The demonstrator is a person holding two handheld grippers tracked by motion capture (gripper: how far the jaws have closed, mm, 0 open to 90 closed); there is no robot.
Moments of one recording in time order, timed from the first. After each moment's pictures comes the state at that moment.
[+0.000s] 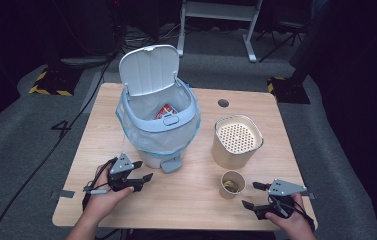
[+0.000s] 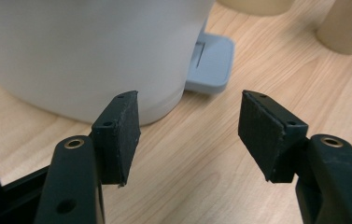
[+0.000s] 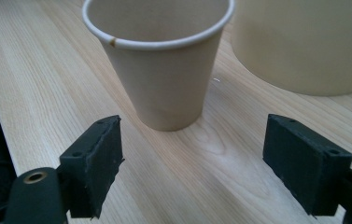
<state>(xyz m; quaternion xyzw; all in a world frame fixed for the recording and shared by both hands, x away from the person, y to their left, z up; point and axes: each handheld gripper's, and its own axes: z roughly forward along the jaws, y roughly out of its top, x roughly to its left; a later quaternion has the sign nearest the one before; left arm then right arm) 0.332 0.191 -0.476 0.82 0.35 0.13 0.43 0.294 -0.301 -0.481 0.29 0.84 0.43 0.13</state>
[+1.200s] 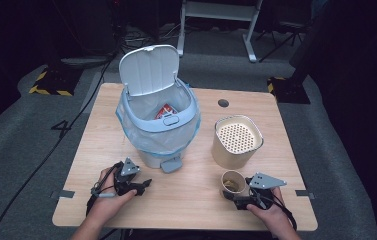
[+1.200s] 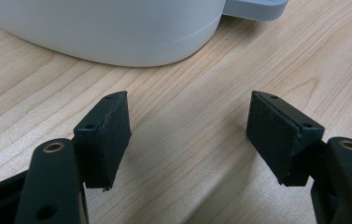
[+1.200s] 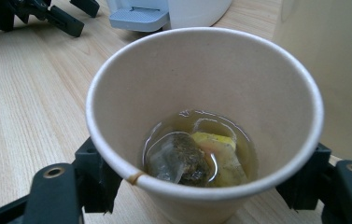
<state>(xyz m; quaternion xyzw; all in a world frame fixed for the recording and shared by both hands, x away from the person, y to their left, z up) 0.337 0.185 -0.504 0.85 0.37 0.14 0.36 0.315 -0.253 -0.493 0.29 0.82 0.48 0.13</state>
